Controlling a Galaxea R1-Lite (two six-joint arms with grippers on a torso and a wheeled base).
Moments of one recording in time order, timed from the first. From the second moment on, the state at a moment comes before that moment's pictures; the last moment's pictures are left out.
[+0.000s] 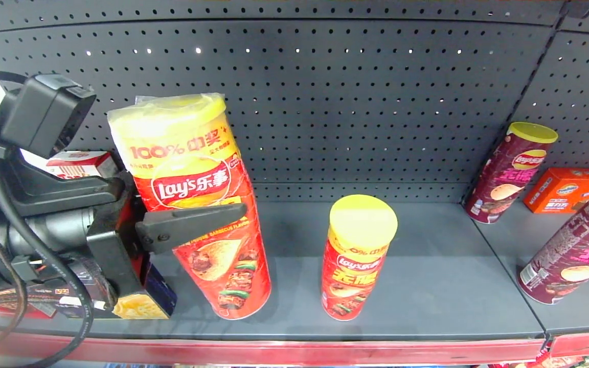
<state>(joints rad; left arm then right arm) -0.42 1.32 -0.72 -0.60 -0.73 -0.08 0.35 0.07 0.00 -0.06 -0.14 -0.02</state>
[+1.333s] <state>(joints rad) -0.47 1.32 -0.73 -0.61 -0.74 -0.08 0.24 0.10 0.00 0.00 -0.02 -0.01</state>
